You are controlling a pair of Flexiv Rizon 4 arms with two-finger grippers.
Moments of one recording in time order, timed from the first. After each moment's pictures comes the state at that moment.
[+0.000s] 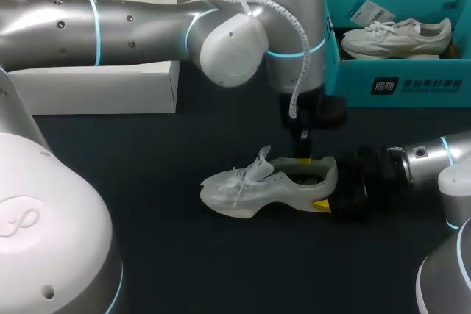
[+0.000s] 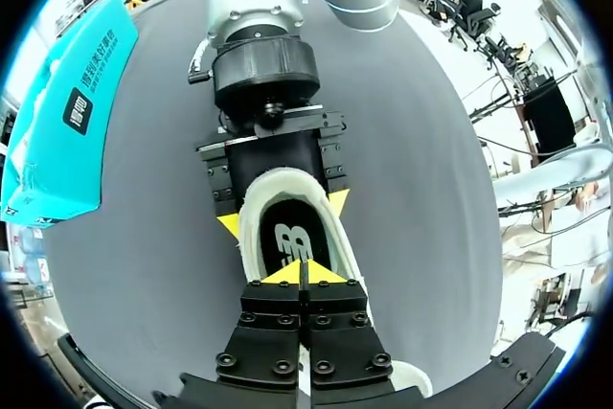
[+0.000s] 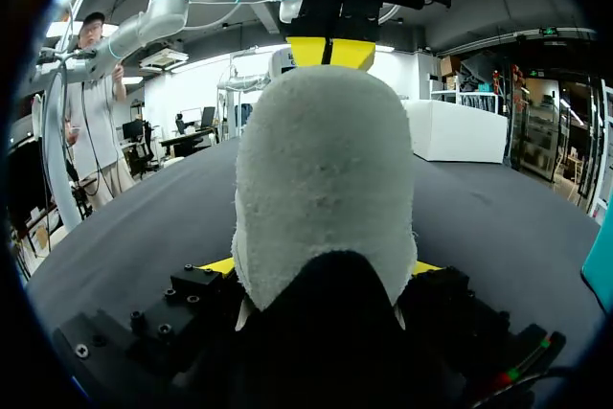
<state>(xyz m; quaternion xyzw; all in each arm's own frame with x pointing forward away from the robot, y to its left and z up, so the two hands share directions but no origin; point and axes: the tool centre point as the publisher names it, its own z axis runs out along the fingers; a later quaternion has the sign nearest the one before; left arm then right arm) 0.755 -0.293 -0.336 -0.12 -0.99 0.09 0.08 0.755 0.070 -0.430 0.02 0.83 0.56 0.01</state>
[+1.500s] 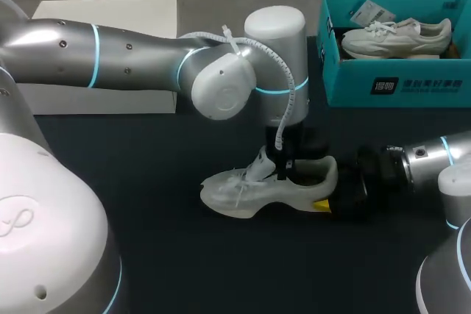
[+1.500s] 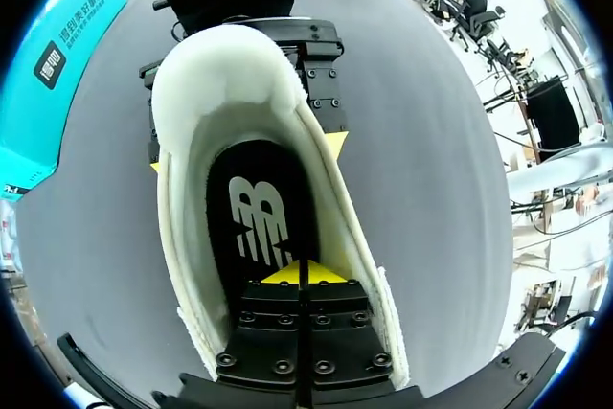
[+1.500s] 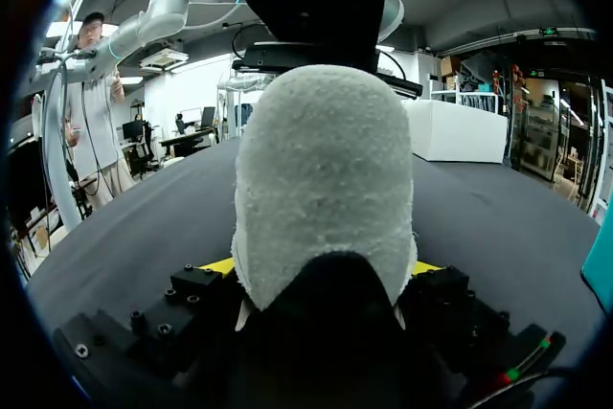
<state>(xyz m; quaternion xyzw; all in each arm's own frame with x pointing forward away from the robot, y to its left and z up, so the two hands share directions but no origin) 0.735 -0.264 -0.401 -0.10 -0.99 0.07 0.10 0.755 0.070 -0.430 0.02 0.83 0.56 0.01</state>
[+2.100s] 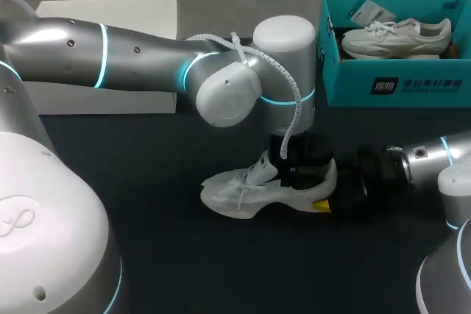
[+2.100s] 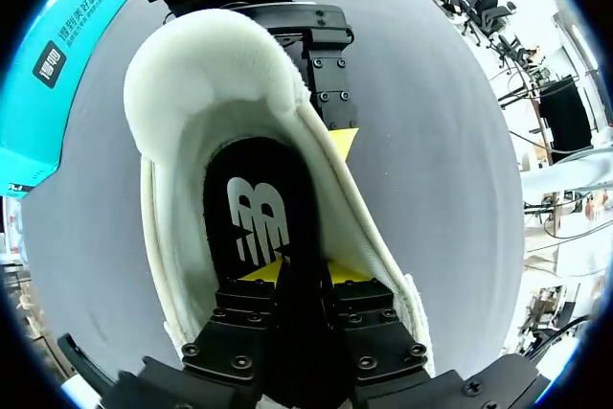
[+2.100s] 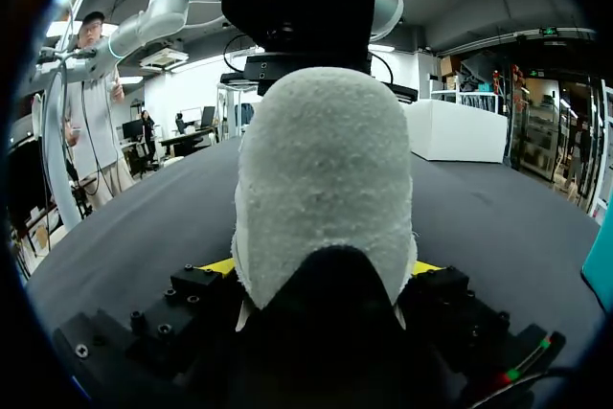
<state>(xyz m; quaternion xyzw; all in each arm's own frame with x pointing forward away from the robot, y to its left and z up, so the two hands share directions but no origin) 0.735 -0.265 -0.411 -0.09 -0.99 0.06 0.07 0.755 0.070 -0.431 0.02 0.83 0.56 0.01</state>
